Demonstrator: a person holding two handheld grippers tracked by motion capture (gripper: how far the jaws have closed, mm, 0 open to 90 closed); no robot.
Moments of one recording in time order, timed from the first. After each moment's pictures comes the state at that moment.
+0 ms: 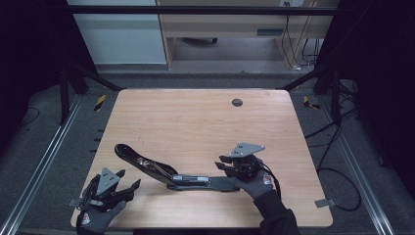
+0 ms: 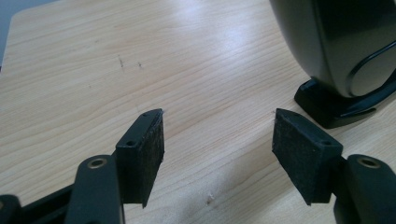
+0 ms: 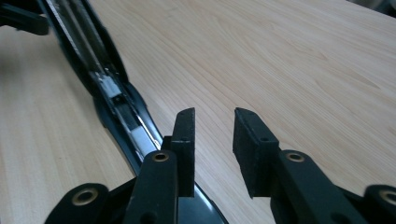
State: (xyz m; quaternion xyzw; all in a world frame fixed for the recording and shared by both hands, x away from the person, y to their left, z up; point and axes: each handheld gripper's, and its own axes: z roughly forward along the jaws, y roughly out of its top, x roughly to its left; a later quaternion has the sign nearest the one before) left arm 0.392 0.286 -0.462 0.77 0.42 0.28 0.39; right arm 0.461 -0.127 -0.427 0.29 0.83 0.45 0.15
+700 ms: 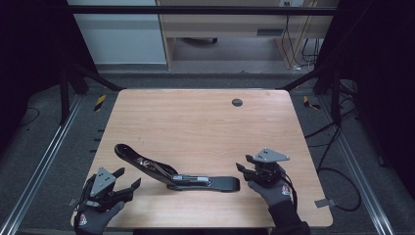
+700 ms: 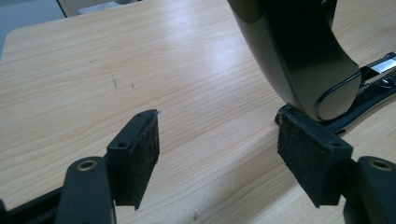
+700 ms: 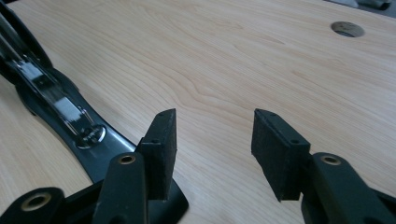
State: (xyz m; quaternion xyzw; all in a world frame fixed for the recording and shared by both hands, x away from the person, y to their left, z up) left arm 0.387 0.286 -0.451 0.75 0.41 0.27 0.43; right arm 0.444 -0.181 -0.446 0.39 0.78 0.43 0.21
